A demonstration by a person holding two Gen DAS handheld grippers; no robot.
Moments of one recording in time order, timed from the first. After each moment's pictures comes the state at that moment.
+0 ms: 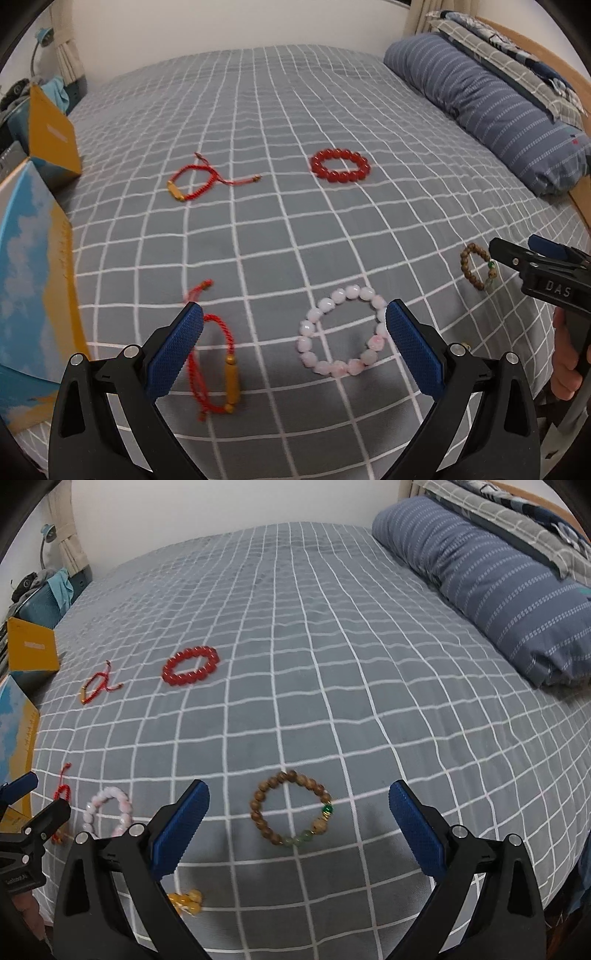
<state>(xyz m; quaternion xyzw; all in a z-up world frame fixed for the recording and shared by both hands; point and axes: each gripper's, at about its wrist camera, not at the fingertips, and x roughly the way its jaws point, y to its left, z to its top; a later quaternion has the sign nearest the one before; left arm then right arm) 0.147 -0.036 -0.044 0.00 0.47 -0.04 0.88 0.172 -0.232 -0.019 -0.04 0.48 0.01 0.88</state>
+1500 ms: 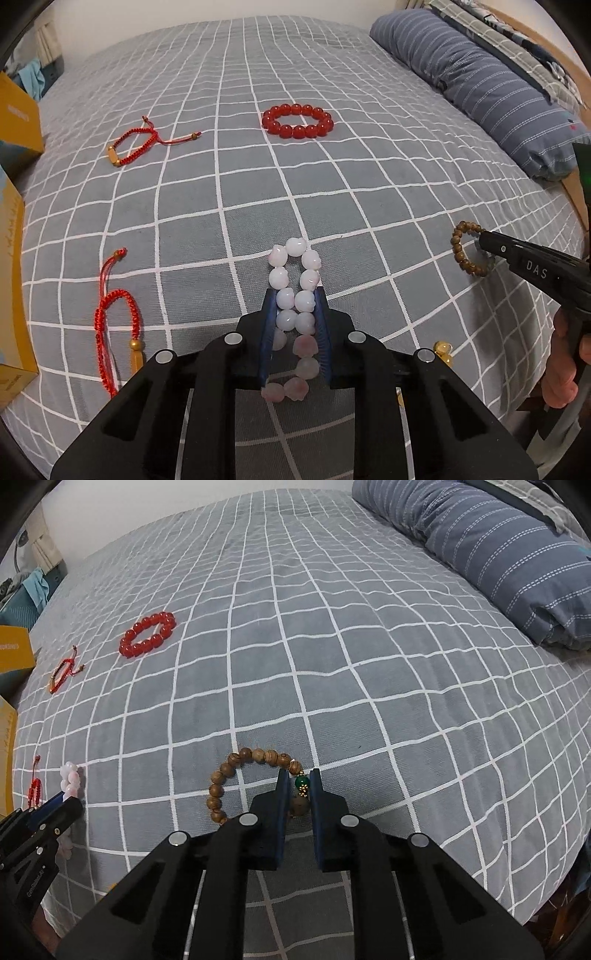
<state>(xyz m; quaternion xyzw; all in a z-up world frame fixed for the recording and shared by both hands) 0.159 -0.079 -0.078 -0.02 0.51 -0.07 0.86 0.179 -0.257 -0.048 -0.02 0.53 -0.01 0.85</state>
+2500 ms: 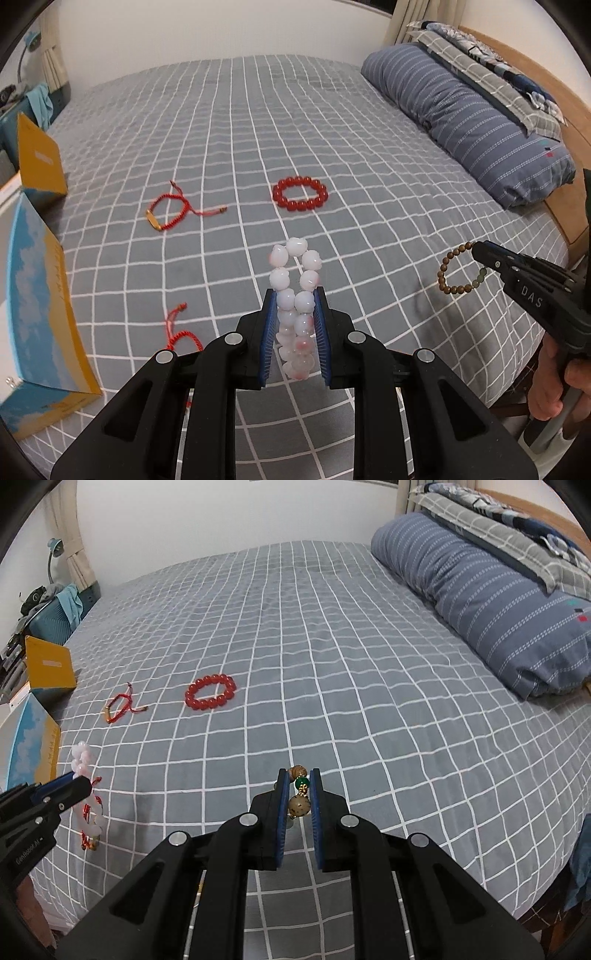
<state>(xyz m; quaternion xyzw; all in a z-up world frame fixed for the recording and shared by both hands) 0.148 -0.058 0.011 -0.02 0.46 -0.08 0.88 0.152 -0.223 0.036 -0.03 0.45 0.03 0.89</state>
